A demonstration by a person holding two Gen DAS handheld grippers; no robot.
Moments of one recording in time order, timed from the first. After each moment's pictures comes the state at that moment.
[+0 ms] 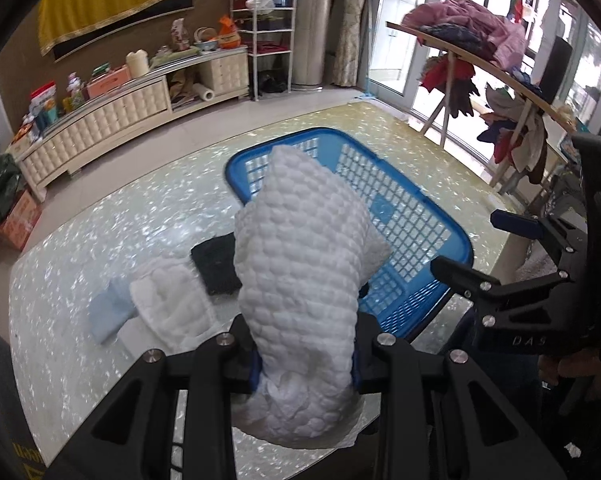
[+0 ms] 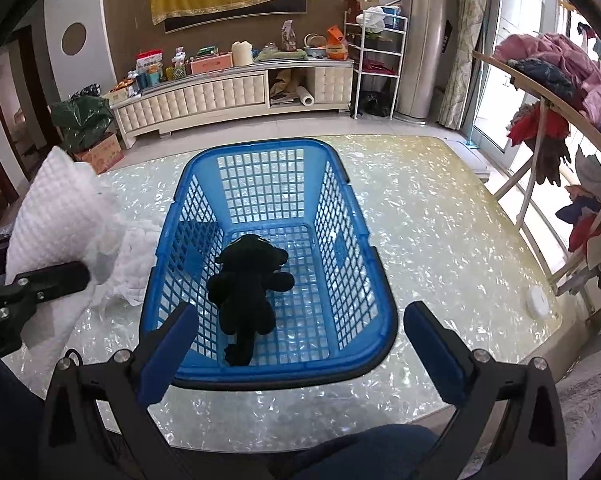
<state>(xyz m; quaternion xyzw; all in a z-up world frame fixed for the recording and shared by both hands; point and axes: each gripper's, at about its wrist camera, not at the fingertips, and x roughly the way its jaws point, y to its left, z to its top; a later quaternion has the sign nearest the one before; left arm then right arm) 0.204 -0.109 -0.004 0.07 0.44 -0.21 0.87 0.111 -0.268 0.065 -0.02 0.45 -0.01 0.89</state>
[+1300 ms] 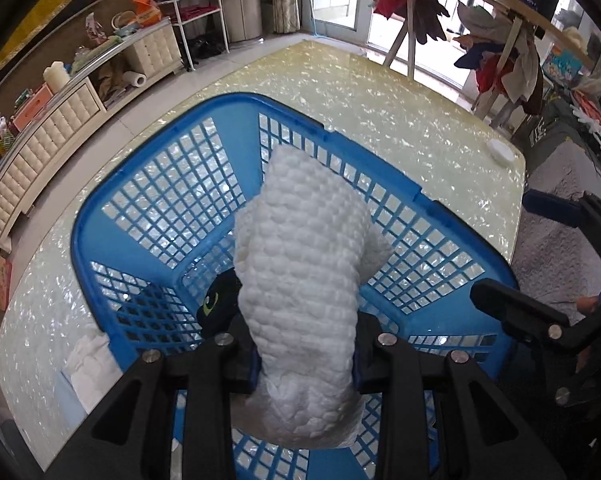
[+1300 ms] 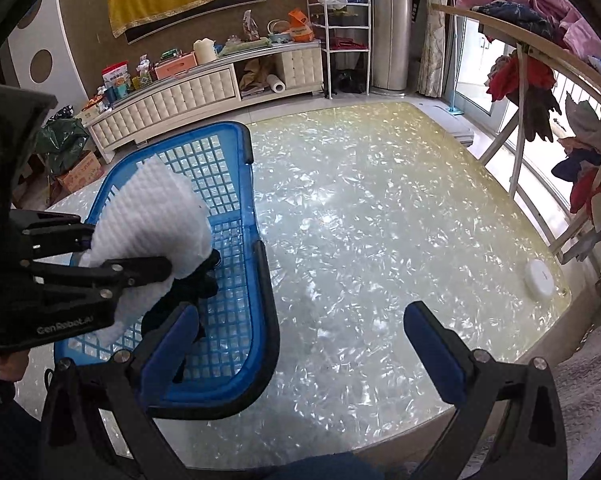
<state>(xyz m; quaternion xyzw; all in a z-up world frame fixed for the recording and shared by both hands) 0.293 -0.222 -0.068 0.17 0.50 -0.28 0.80 0.126 -0.336 0.042 0.04 0.47 -0.03 0.88</state>
